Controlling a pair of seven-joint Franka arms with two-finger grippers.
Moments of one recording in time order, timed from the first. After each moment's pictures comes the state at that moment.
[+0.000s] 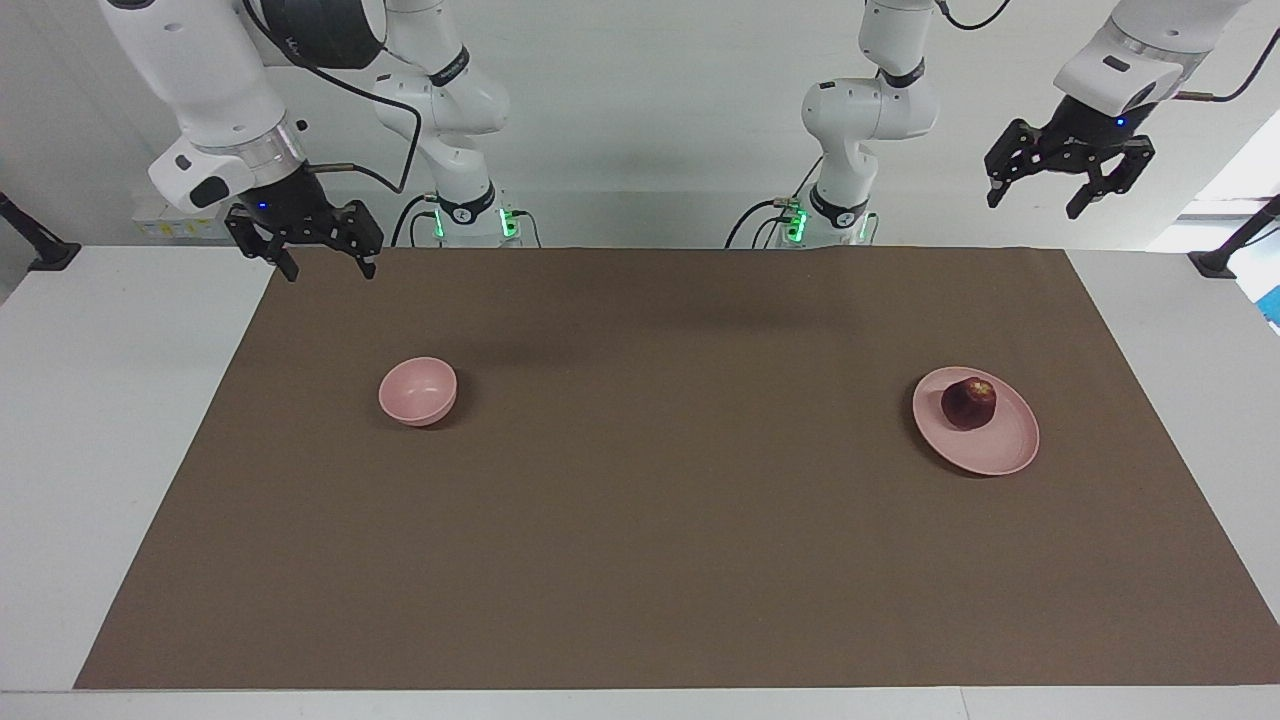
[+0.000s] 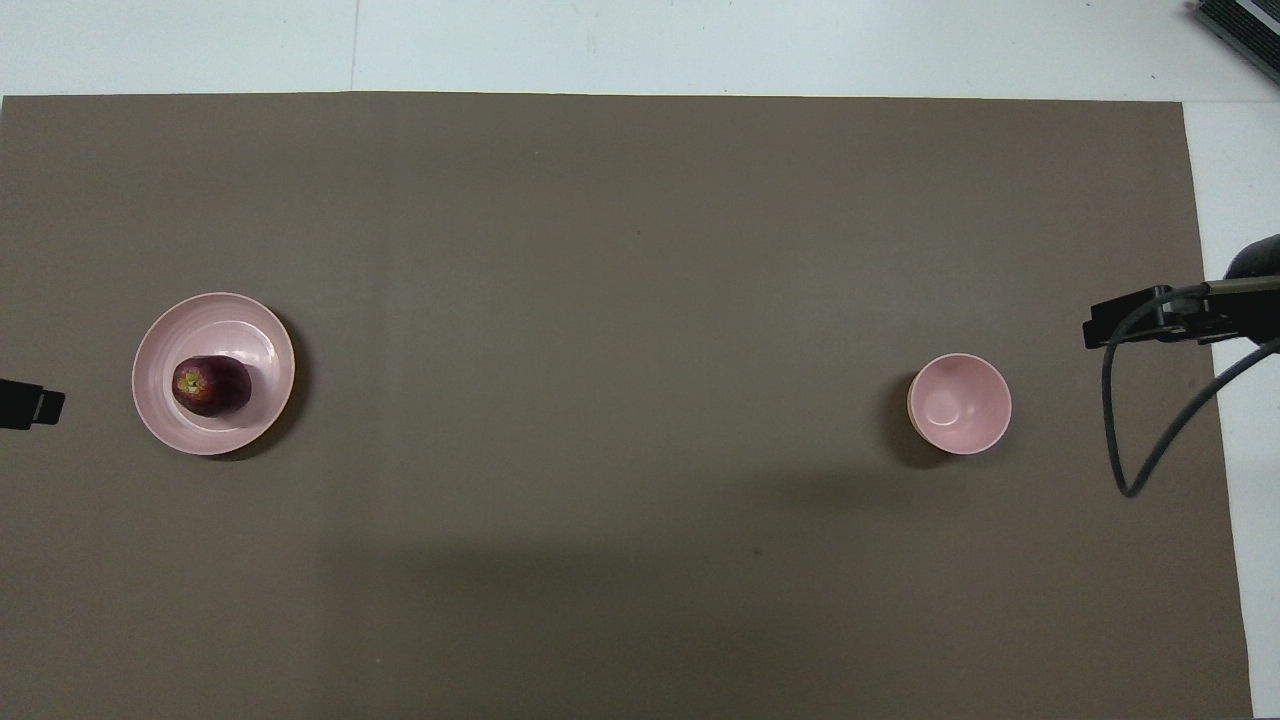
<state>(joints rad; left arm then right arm) -0.07 -0.12 0.04 -1.55 -0.02 1.40 0.21 -0.05 0.00 0.03 -1.59 0.01 1.54 -0.03</state>
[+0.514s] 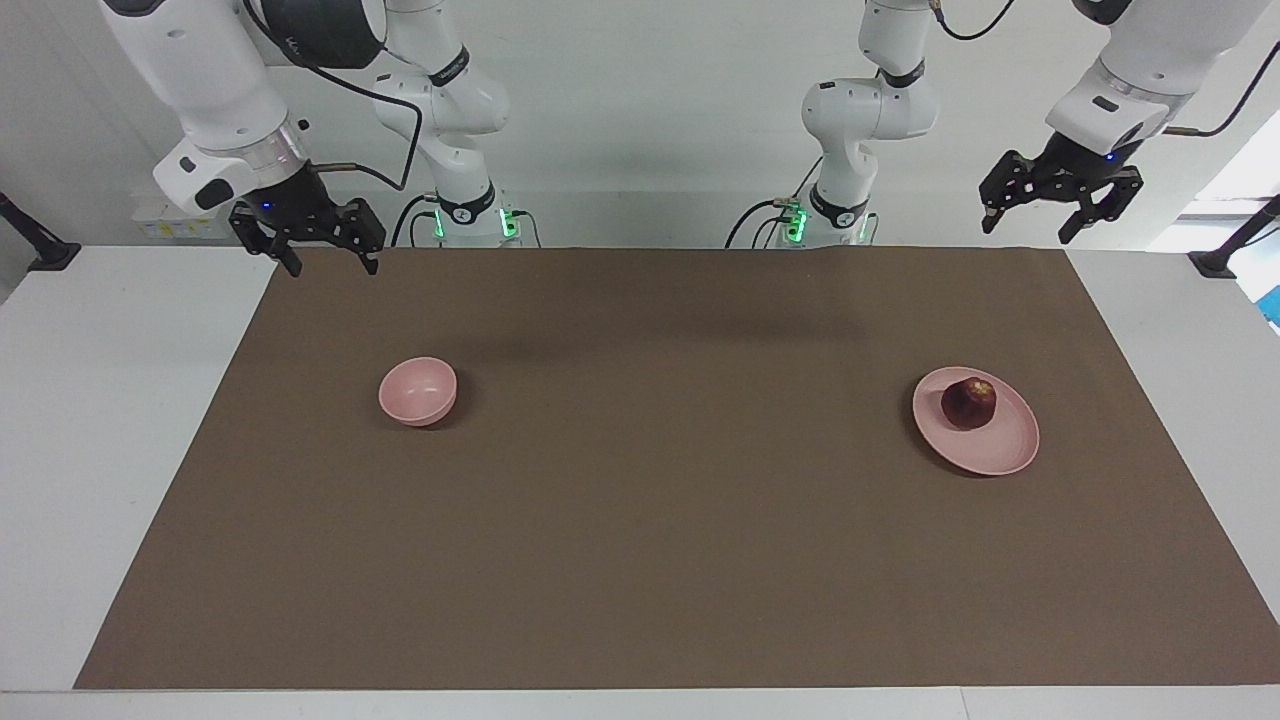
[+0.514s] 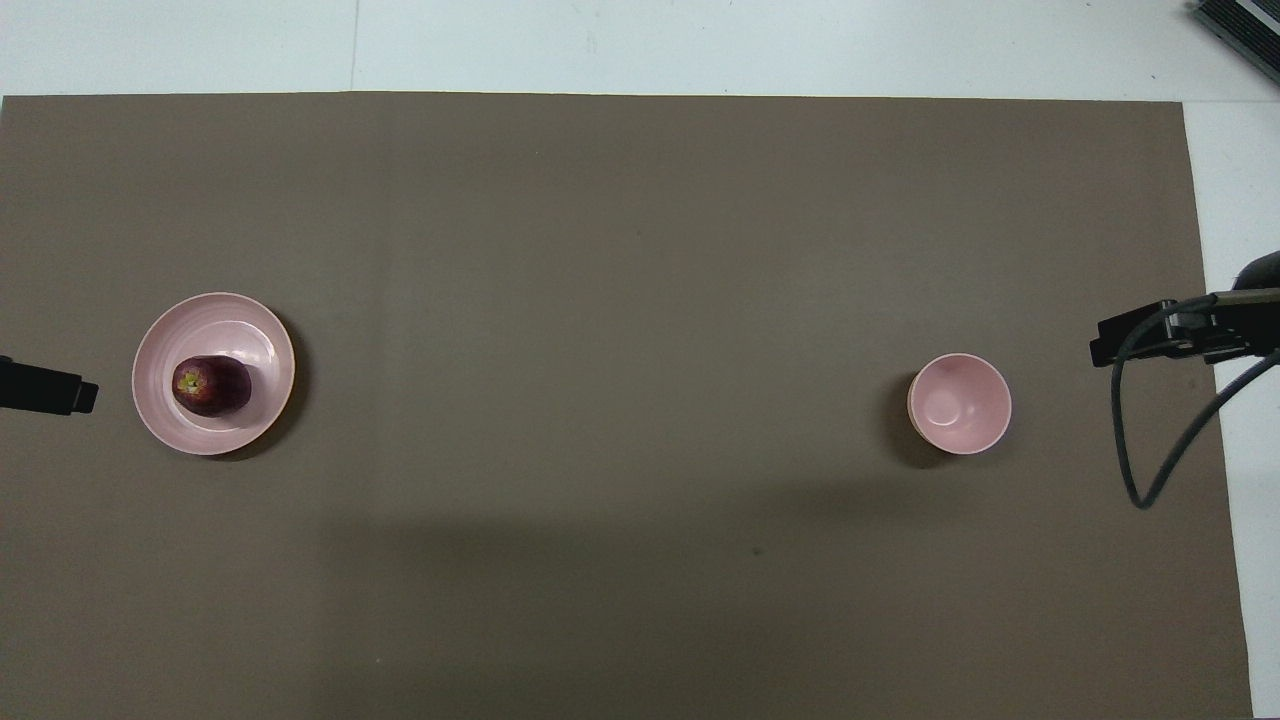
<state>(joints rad) -0.05 -0.12 0.05 -1.65 -0.02 1.51 0.21 -0.06 0.00 0.03 -1.59 0.01 1.52 -0.03</state>
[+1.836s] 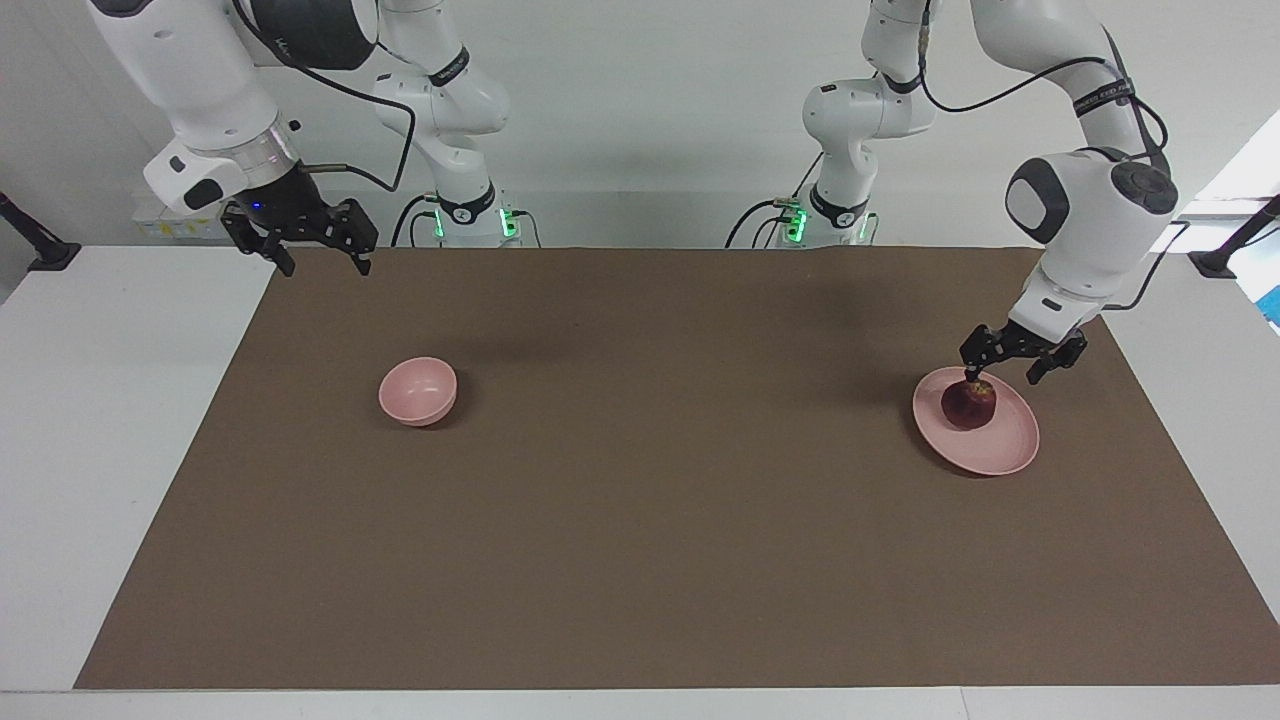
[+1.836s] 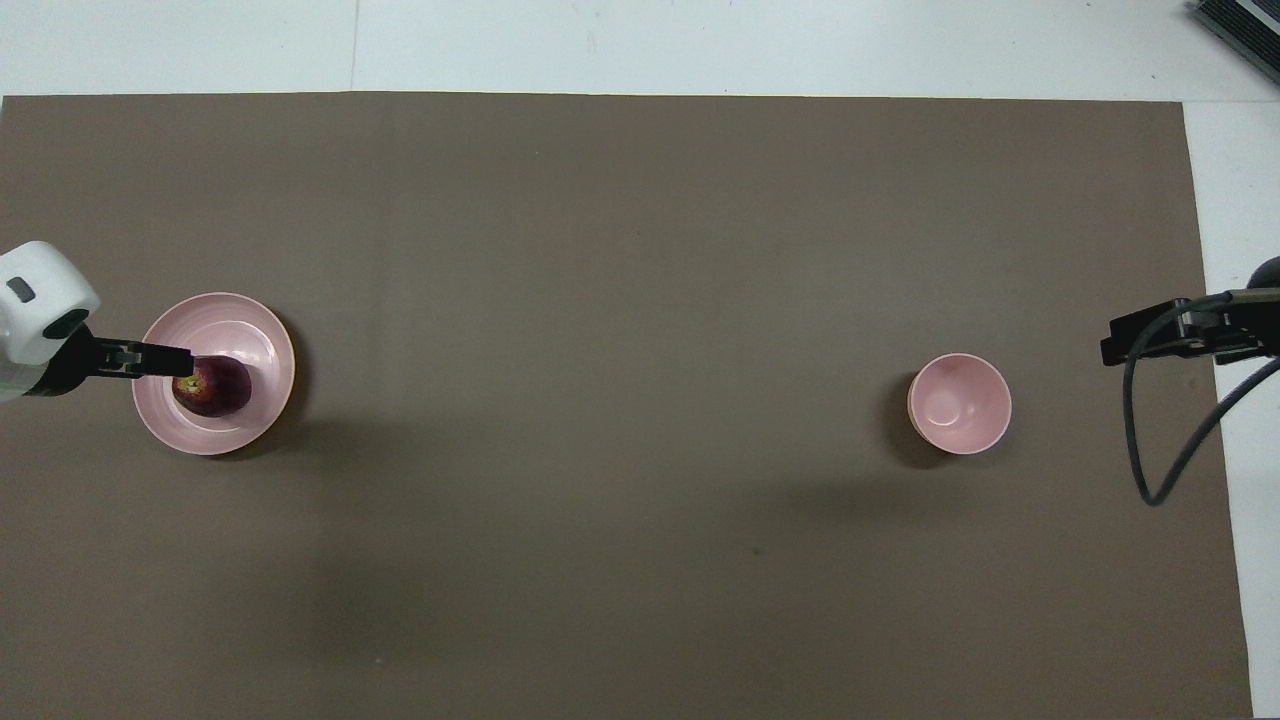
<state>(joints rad) 0.04 0.05 0.06 -2.12 -0.02 2.26 0.21 -0.07 -0.01 0.03 -1.60 0.01 1.52 -0.03</state>
